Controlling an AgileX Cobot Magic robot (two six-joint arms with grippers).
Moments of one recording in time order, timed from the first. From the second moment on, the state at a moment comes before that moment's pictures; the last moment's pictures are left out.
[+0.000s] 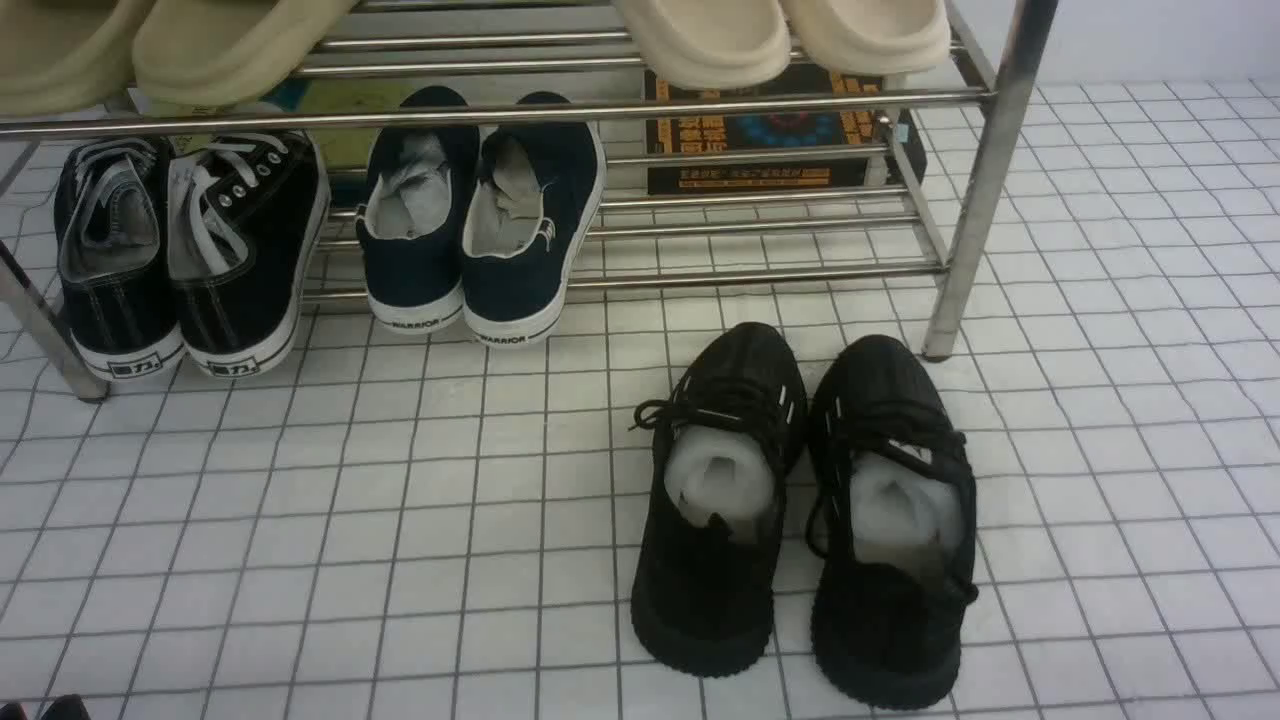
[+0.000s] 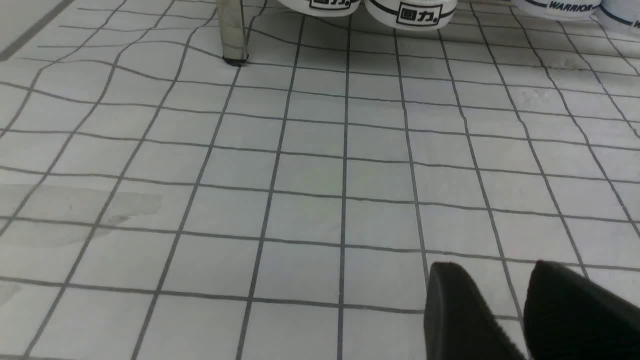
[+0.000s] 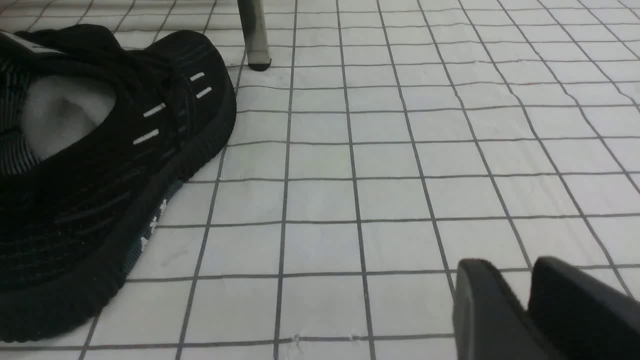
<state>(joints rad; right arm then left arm) 0.01 -0.01 0.02 0.03 0.39 0.03 -0.03 -0.02 0.02 0.15 0.38 -0.22</state>
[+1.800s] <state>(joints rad) 0.01 -0.01 0.02 0.03 0.39 0.03 -0.03 0.06 -0.19 -0.14 0.02 -0.70</state>
